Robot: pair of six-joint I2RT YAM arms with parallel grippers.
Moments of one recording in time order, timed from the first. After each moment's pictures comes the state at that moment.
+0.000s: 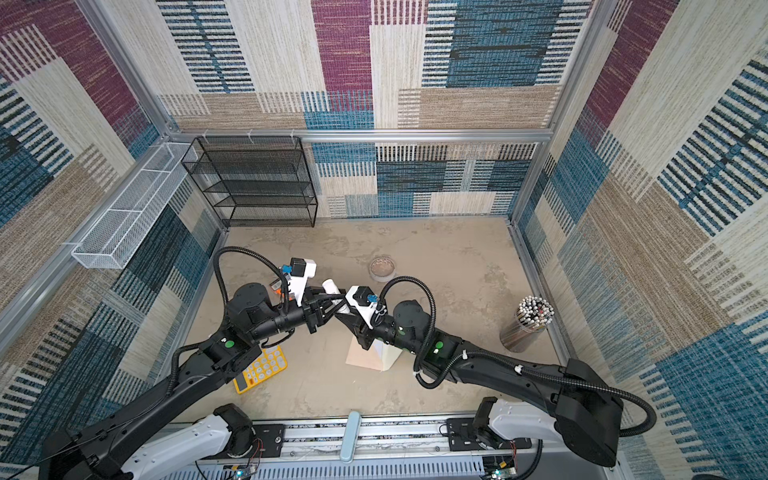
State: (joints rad) left arm -0.61 0.95 0.71 0.15 0.54 -0.42; right arm 0.97 1.16 0.66 0.41 -0.20 0.02
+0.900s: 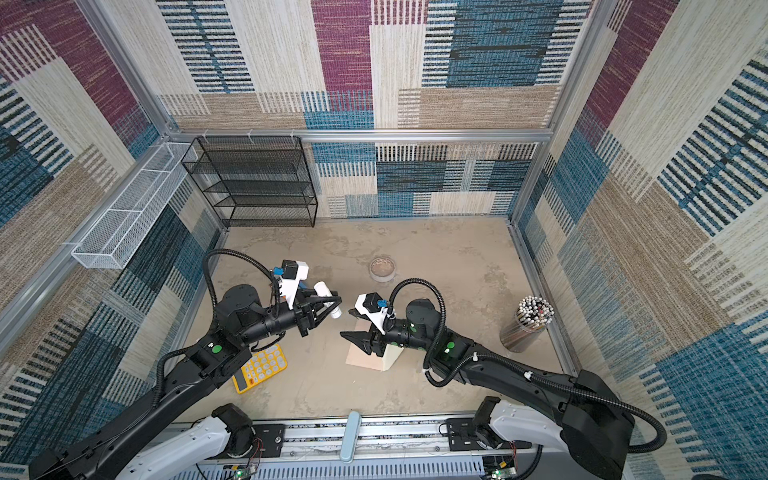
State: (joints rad) left arm -0.59 0.87 0.72 0.04 0.40 -0.37; right arm 0.88 1.13 0.58 0.41 -0.33 0.00
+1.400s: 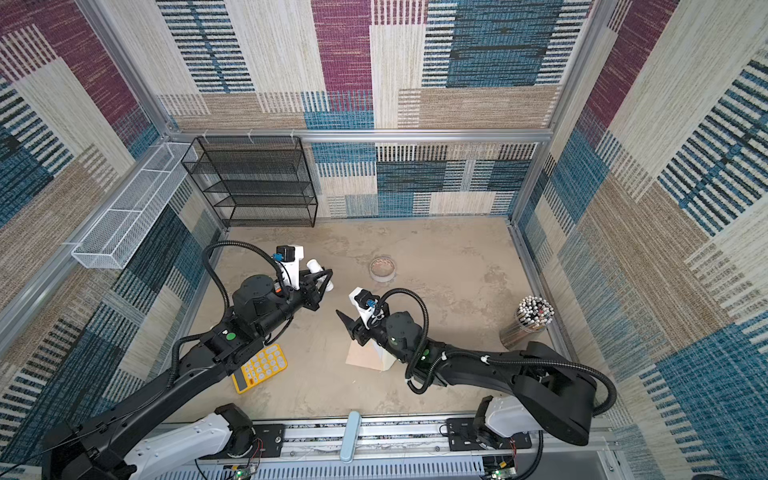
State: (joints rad) left arm -0.65 1.02 0.80 0.04 -0.06 -0.36; right arm 1.01 1.39 0.60 0.75 0.22 -0.03
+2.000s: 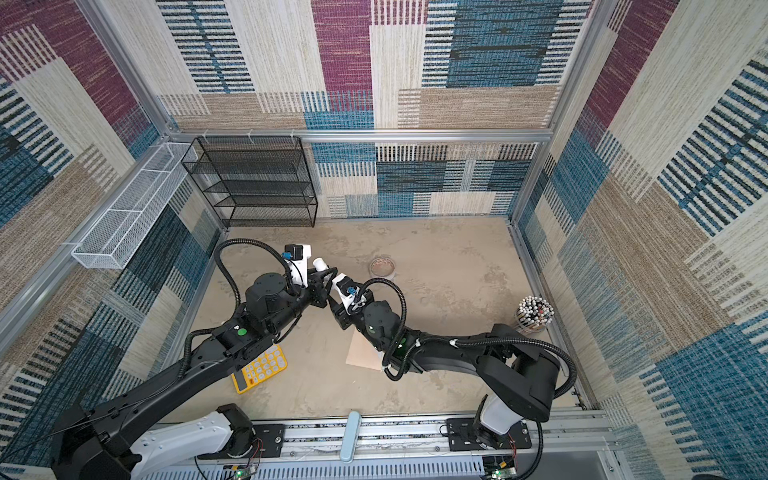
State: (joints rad) left arm -0.69 1.08 0.82 0.07 -0.12 -0.37; right arm 1.02 1.57 0.77 0.80 0.30 -0.07
